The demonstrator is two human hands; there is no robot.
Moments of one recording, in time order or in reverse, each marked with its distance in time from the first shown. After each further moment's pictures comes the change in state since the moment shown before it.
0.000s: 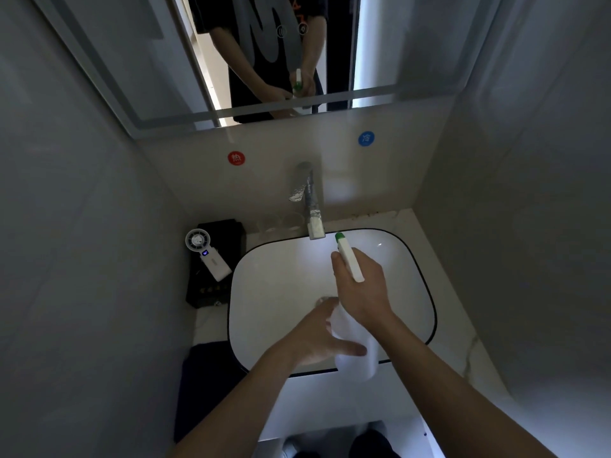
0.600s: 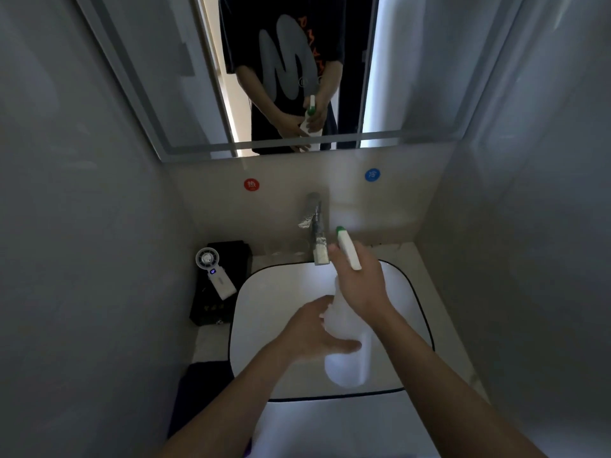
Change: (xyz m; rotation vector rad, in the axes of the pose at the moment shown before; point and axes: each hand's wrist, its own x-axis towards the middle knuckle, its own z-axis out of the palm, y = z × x) left_hand -0.016 0.043 -0.029 0.059 0.196 0.122; right_hand 0.024 -0.056 -0.016 0.142 -0.038 -0.045
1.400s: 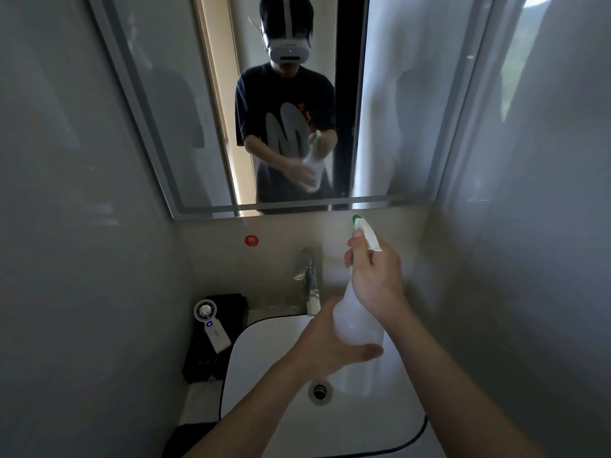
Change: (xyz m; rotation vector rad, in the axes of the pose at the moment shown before) left_hand -0.015 0.090 -0.011 -0.049 0.151 0.197; right_hand 0.027 -0.083 -0.045 -0.050 0.236 -0.205
